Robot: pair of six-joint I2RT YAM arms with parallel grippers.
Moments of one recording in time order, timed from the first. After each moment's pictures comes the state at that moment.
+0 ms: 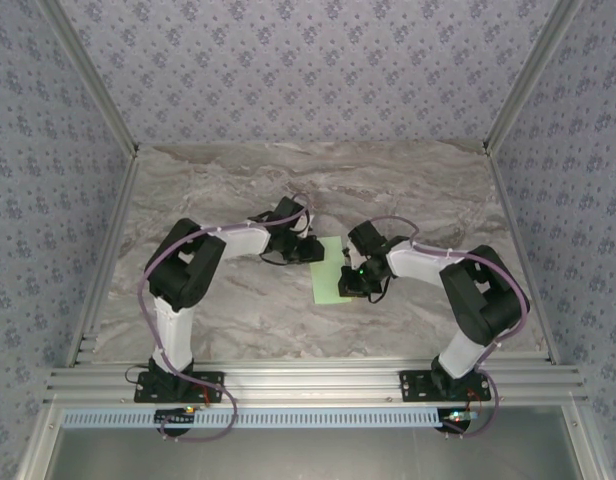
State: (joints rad) left arm -0.63 2.02 1.22 -0.22 0.45 -0.58; right arm 0.56 1.66 0.85 -0.50 -0.38 0.47
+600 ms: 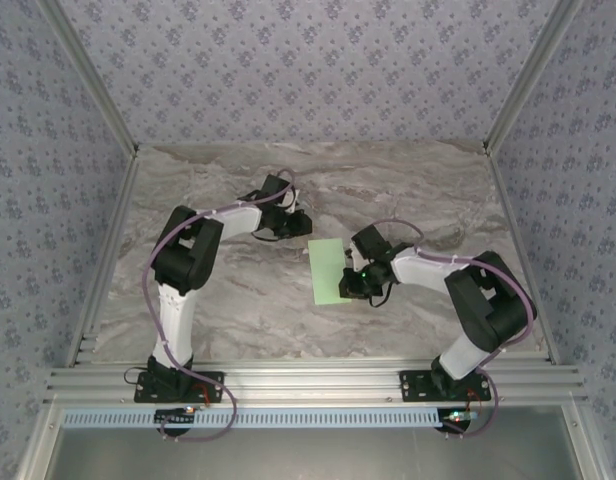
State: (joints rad) left arm -0.49 2.14 1.42 -0.25 0.44 -0.53; right arm 0.57 1.61 0.77 -0.40 -0.38 0.52
